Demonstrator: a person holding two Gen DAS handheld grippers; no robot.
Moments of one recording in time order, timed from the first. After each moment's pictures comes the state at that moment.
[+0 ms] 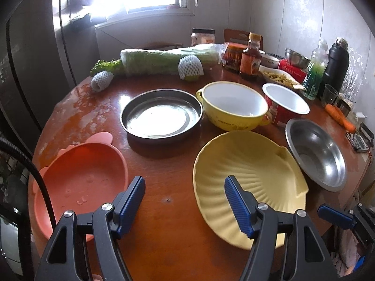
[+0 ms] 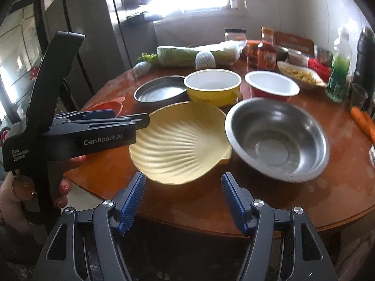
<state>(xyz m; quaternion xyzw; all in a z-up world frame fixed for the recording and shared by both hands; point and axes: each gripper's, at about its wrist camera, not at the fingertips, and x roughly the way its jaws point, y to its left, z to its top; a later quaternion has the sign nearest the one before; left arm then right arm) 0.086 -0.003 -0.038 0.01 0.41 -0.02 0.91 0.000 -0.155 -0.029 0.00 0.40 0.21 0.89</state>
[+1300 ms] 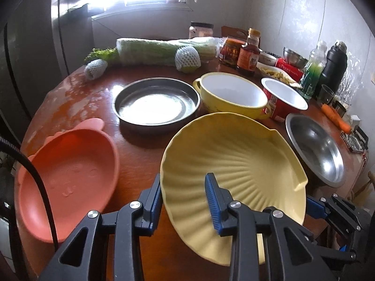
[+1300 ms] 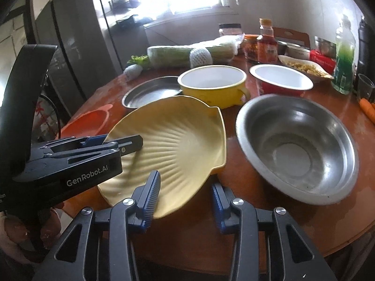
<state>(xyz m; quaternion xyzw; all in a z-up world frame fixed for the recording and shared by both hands) 0.079 0.010 -0.046 -0.02 0.42 -0.04 0.91 0.038 -0.137 -0.051 0.02 0.39 0.20 0.90</state>
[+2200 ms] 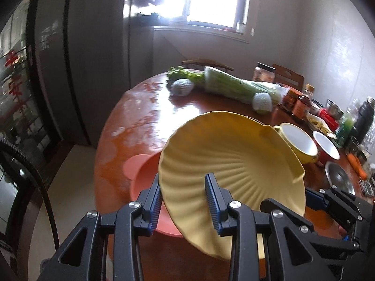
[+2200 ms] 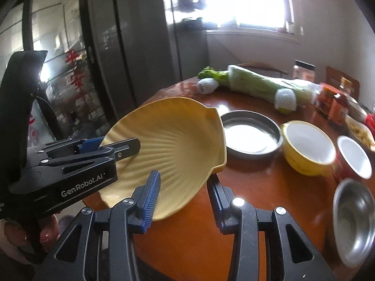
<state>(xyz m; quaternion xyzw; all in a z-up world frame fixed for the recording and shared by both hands) 0.028 0.144 -0.007 -0.09 0.35 0.09 0.93 0.046 -0.005 -0.006 -0.06 0.34 0.33 0.88</state>
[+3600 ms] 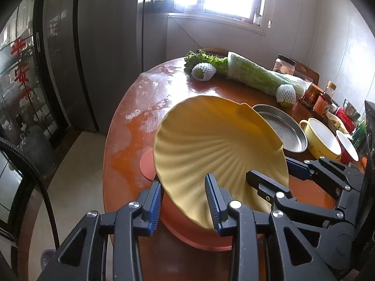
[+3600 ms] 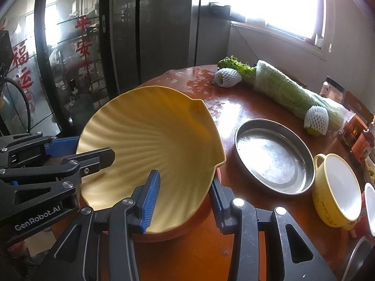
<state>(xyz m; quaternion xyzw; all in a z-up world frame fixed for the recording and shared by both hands) 0.047 0.168 -0.040 -0.11 0.38 0.12 0.91 0.103 0.057 -0.049 -0.16 0.35 0.35 0.85</state>
